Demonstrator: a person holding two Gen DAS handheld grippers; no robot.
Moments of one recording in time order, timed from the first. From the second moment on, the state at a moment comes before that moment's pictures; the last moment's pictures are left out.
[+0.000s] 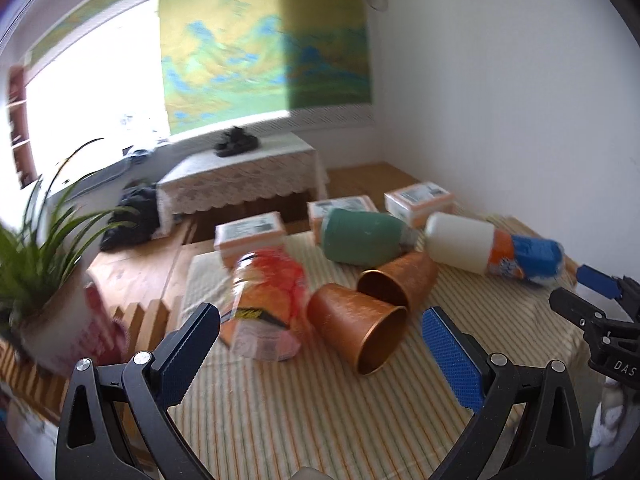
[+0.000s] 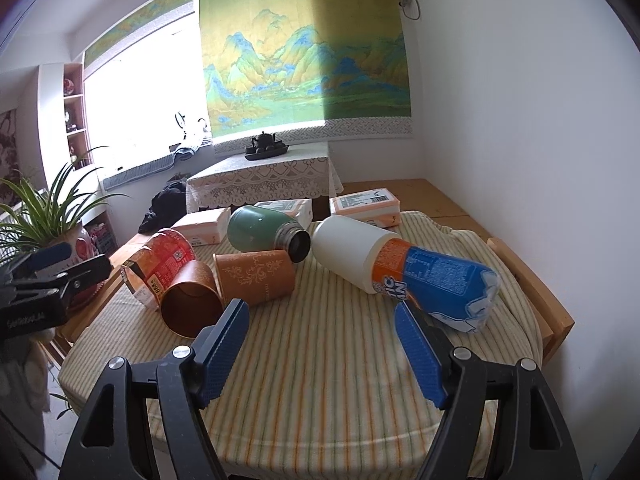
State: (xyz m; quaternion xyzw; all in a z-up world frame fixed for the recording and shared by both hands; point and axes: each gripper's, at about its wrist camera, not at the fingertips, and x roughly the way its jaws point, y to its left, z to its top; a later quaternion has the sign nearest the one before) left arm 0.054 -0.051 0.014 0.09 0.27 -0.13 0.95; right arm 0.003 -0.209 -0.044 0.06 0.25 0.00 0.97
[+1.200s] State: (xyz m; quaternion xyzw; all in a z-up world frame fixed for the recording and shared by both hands) left arm 0.226 -0.241 -0.068 0.35 0.56 -0.23 0.71; right arm -0.011 -0.301 -0.082 0.14 0.26 -0.05 0.95
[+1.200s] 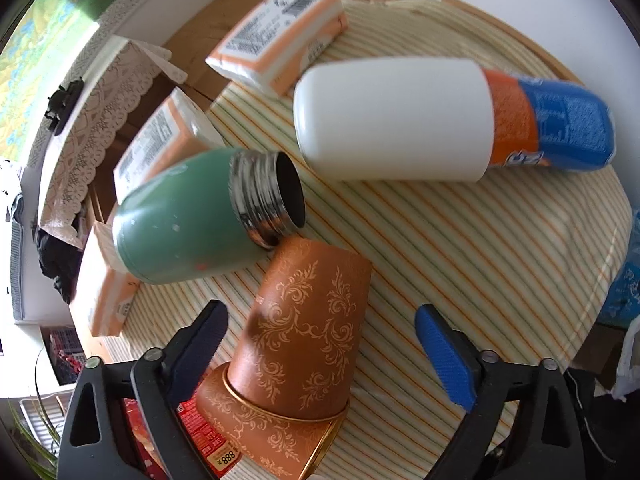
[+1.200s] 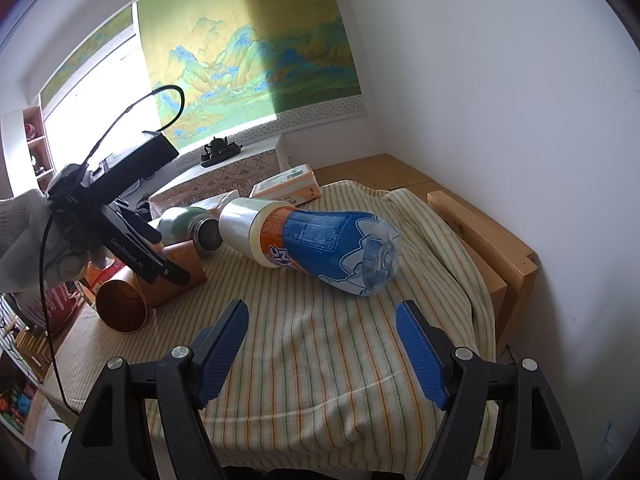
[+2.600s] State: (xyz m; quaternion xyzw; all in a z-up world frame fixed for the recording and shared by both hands) left arm 0.210 -0.265 -0.094 0.24 0.64 -0.24 0.69; right arm -0.019 -0.308 -0.087 0.16 0.27 -0.04 0.95
